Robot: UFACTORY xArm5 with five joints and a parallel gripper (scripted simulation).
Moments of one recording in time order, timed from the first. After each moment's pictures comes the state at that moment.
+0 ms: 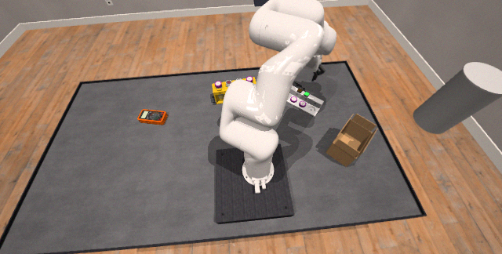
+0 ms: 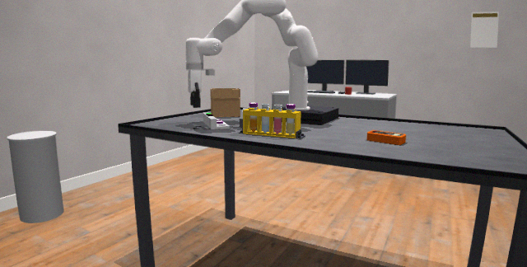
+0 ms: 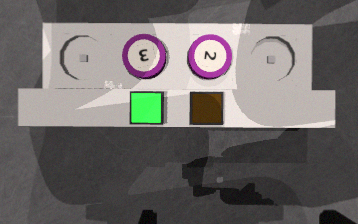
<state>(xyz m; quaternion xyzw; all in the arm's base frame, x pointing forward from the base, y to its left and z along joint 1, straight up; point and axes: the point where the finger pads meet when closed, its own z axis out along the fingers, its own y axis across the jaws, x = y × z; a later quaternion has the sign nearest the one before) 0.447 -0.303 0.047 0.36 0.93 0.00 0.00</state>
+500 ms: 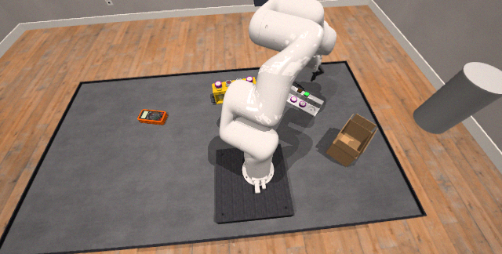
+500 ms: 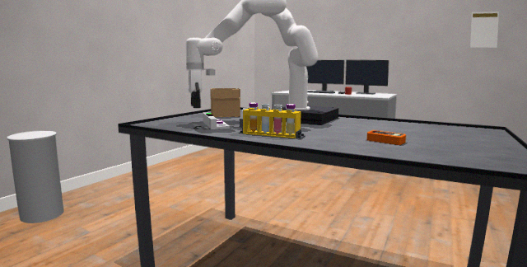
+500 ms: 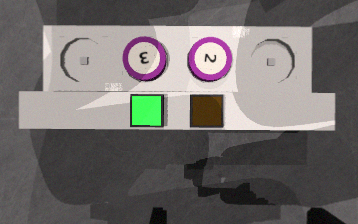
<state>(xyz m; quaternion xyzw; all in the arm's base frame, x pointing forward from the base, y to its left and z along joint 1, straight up) 0.446 -0.302 0.048 0.36 0.93 0.00 0.00</state>
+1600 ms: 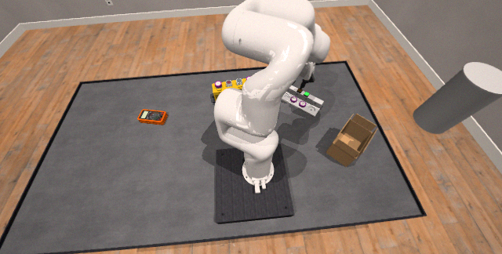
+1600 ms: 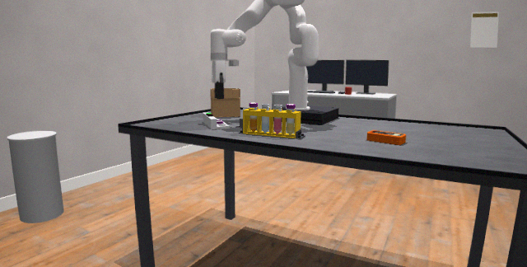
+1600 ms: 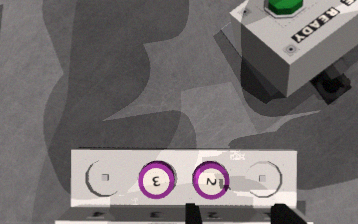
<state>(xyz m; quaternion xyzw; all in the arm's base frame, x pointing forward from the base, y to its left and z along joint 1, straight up) 0.361 -0.234 0.089 0.36 0.93 0.00 0.00</state>
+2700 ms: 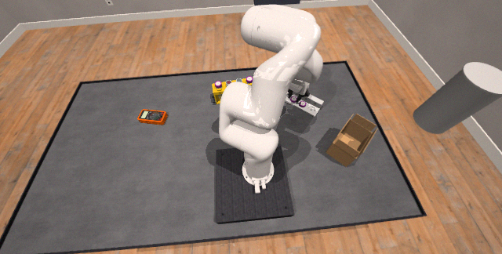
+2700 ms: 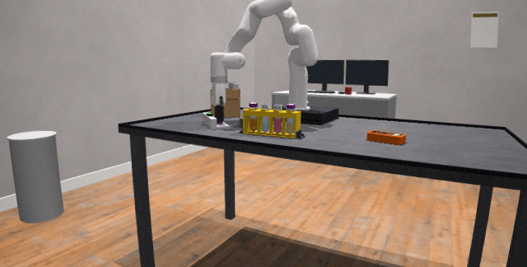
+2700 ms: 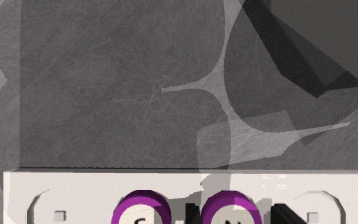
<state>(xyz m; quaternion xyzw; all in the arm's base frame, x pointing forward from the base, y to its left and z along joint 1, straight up) 0.363 -0.235 -0.013 0.36 0.93 0.00 0.00</state>
